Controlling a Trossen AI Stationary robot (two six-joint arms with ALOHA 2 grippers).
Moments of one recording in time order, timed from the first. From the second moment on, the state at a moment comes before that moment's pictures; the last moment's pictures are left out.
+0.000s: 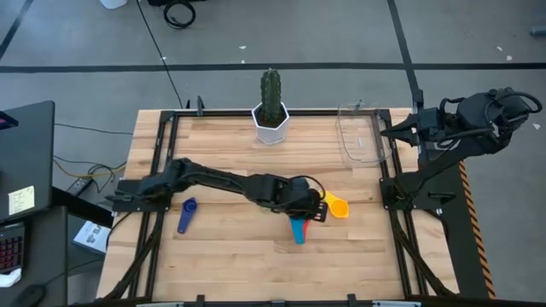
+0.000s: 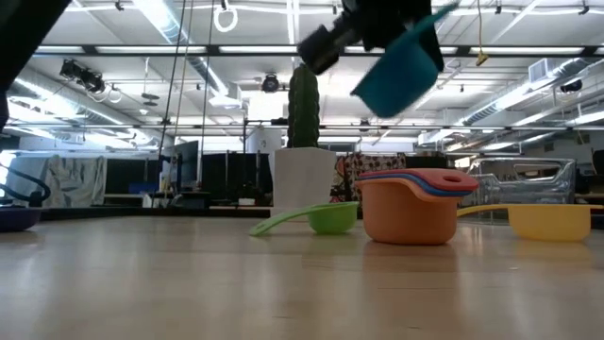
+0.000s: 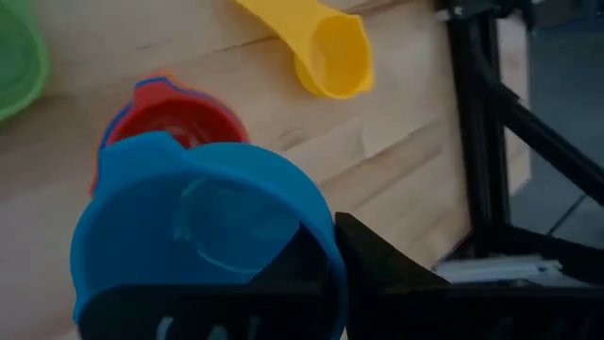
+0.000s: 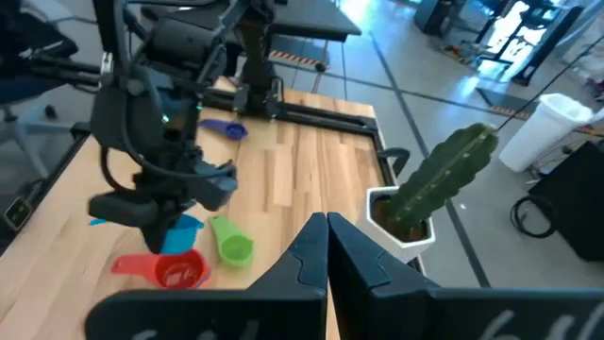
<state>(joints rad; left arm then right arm) -0.20 2.21 2.11 -0.81 -0.10 -1.45 0.37 0.90 1.71 -1.27 0.45 -0.05</state>
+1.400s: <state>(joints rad) -0.15 2.32 2.09 -0.93 0.04 -1.58 0.37 0.90 1.71 -1.30 0.44 -0.08</state>
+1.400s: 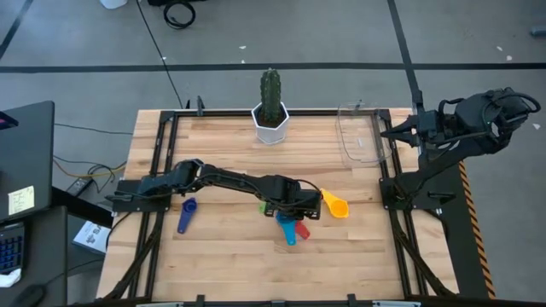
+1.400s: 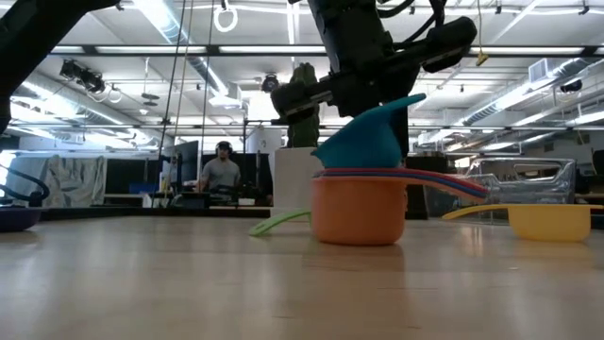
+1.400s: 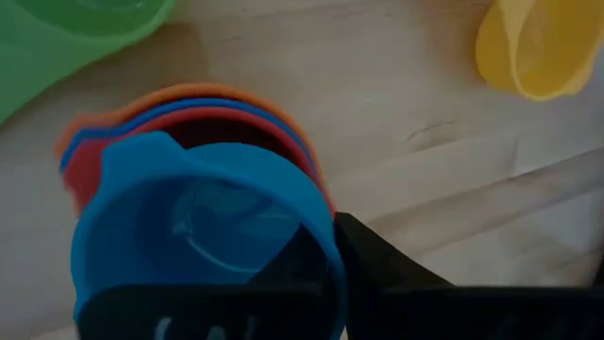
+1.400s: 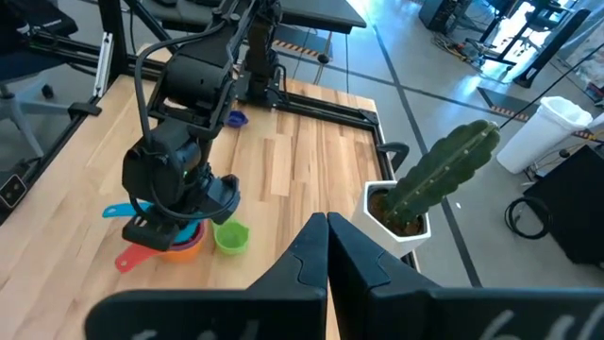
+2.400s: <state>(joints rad) -0.11 2.25 2.09 -0.91 0.10 -1.51 0.37 0.90 1.71 -1.32 0.44 -0.08</state>
